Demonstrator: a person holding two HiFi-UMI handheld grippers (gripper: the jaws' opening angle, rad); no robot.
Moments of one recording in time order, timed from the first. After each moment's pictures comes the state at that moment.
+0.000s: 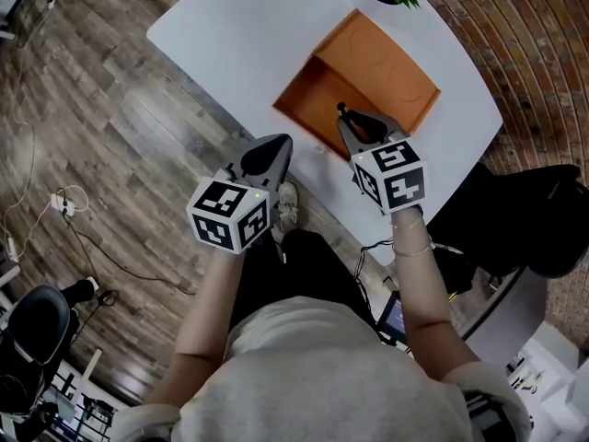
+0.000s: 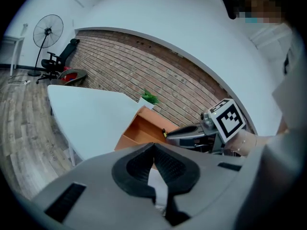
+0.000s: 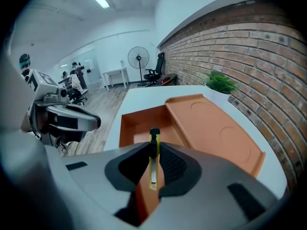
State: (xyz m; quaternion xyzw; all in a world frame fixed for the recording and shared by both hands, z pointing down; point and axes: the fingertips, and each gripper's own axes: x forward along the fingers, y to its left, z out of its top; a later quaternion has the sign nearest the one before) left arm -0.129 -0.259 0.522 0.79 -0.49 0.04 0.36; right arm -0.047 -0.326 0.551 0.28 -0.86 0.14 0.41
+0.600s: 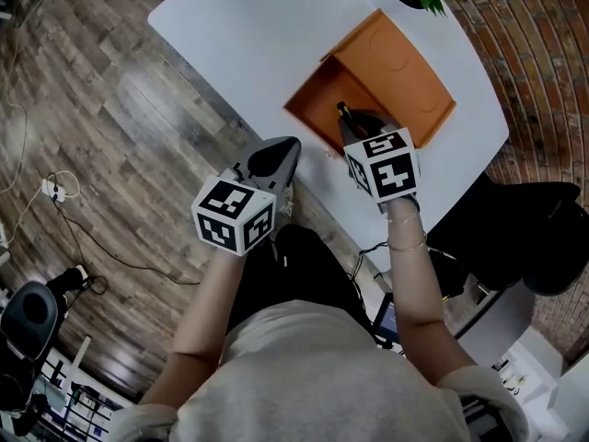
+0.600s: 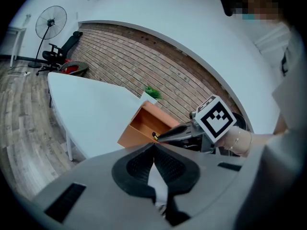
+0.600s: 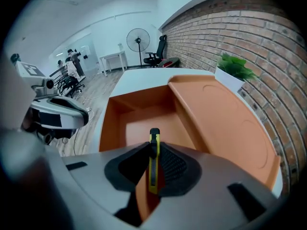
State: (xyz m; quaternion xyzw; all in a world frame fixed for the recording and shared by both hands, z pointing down) left arm -0.134 -0.265 0.548 0.79 -0.48 0.03 0.38; right arm -0.059 -0.336 0.601 0.26 -0.81 0.16 0.50
